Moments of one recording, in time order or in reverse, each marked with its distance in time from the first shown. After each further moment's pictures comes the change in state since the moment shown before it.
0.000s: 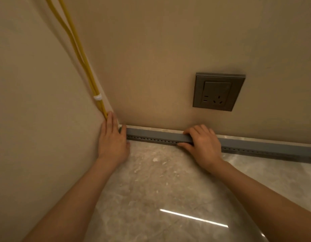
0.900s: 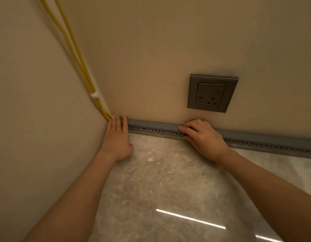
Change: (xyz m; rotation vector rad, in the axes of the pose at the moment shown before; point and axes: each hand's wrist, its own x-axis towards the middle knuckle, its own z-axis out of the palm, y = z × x) left_hand 0.013 0.015 -0.004 -0.151 -0.244 0.004; right_hand 0.014 0.035 -0.013 0.001 0.036 -0.411
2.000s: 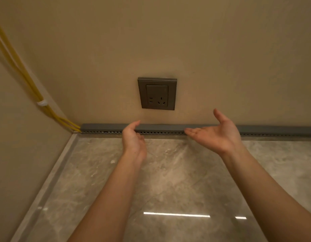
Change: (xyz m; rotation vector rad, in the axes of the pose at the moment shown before) left_hand -0.024 0.174 -0.059 -2.320 -0.086 -0.544; right_hand -0.048 0.026 -0.124 2.345 0.665 1.520
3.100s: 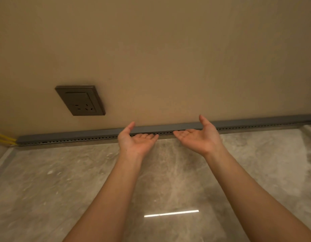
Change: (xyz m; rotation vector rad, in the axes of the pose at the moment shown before) left_hand -0.055 -0.105 0.118 -0.474 -0.173 -0.486; right_hand -0.038 -0.121 -0.081 0.053 0.047 -0.083
